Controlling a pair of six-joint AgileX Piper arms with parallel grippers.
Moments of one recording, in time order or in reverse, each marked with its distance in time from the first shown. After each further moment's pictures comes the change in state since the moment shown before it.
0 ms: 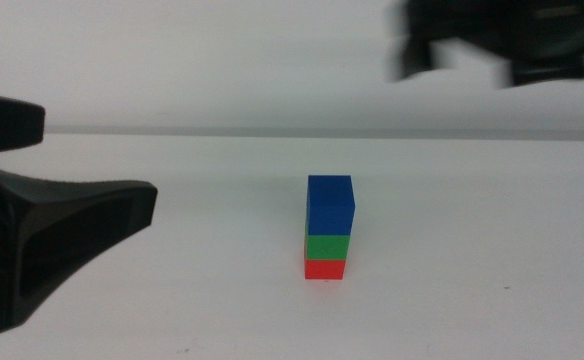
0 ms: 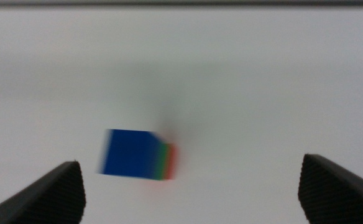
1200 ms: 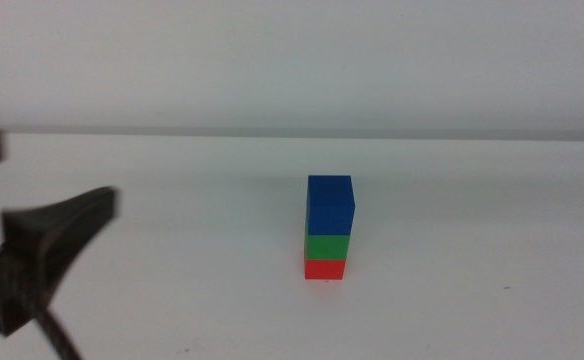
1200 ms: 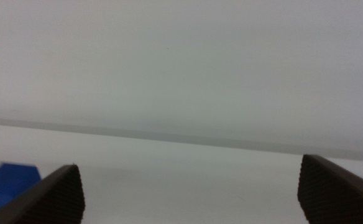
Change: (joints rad) left arm 0.157 -0.159 0.350 0.112 -0.355 0.000; right arm -0.510 -0.939 1.039 0.360 -0.790 -0.724
